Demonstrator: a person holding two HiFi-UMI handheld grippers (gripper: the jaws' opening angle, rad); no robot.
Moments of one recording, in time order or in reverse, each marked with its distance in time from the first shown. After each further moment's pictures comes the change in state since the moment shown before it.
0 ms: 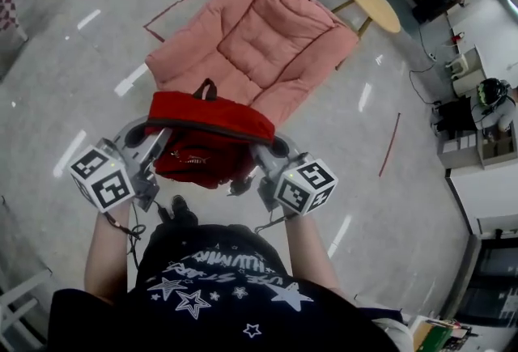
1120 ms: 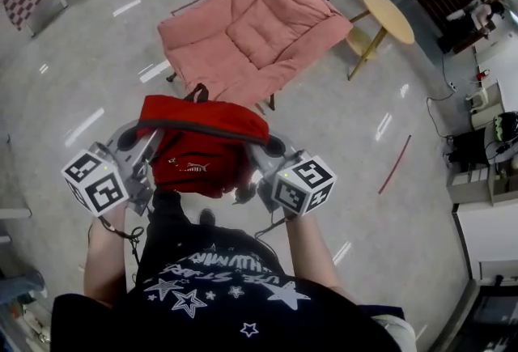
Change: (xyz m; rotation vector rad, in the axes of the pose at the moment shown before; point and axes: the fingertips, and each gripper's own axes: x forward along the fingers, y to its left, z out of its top) left arm -0.025 -0.252 -0.147 0.046 -0.086 0.237; right arm -0.256 0.008 -0.054 -0.083 0.063 0.244
